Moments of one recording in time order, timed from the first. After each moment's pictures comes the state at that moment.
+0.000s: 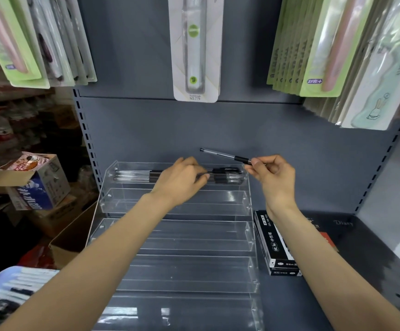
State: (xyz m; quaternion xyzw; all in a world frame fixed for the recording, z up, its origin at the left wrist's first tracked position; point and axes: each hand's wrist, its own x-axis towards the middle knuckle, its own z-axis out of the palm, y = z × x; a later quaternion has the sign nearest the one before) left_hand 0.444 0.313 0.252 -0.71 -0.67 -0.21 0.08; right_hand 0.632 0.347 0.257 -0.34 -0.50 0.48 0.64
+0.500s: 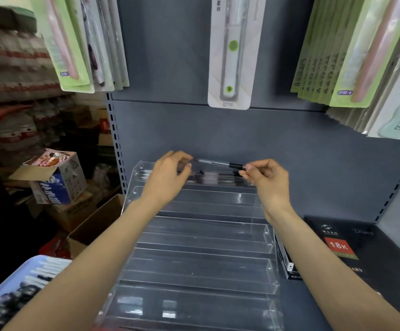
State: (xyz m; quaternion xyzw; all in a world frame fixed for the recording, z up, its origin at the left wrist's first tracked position) left_hand 0.392 0.274 0.259 -0.61 -0.66 -0.43 0.04; right_hand 0.591 0.331 0.258 -0.35 -0.54 0.48 0.59
